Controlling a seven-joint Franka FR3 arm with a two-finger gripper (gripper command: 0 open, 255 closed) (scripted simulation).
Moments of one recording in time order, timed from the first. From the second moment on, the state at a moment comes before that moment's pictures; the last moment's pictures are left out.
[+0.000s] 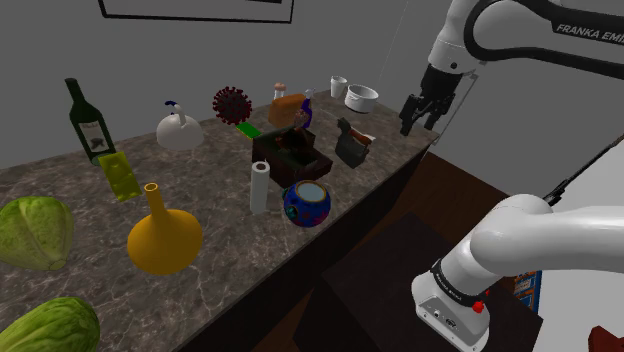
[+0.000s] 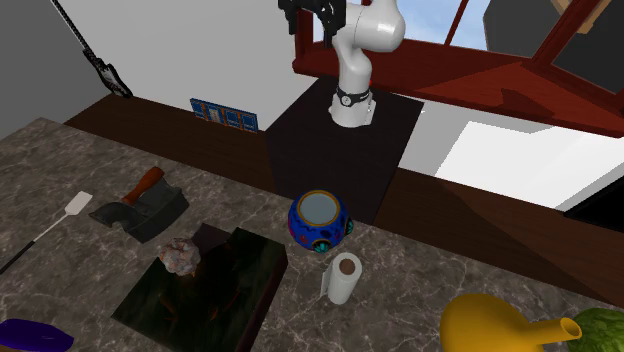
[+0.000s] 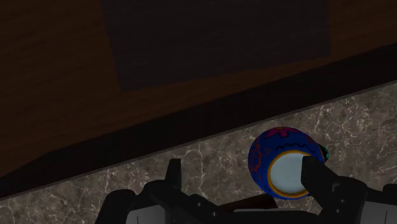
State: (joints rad) arm -0.01 -0.81 0.01 -2.44 -0.05 1.61 0.15
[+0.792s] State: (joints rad) arm 0.03 -0.49 0.10 -2.40 0.02 1.88 0.26
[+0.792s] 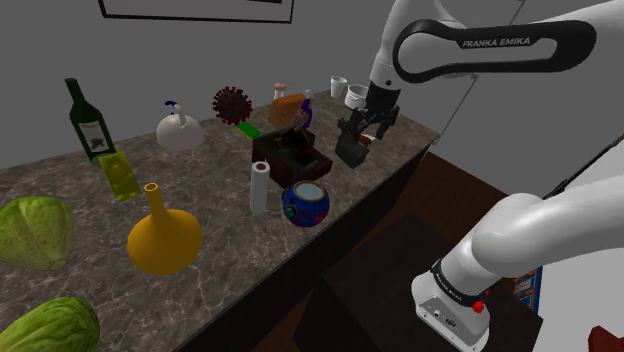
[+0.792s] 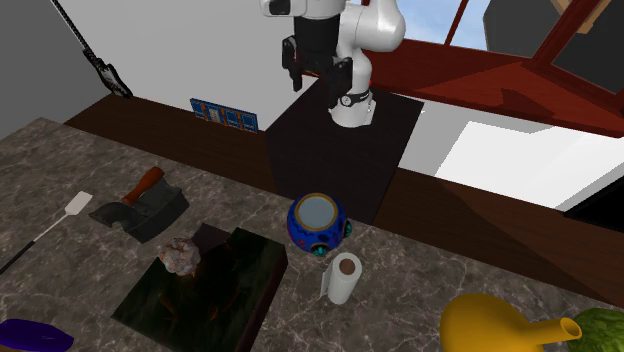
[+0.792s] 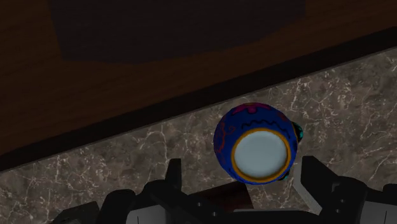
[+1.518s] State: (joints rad) arm 0.06 -0.10 0.18 -2.22 0.04 2.10 0.37
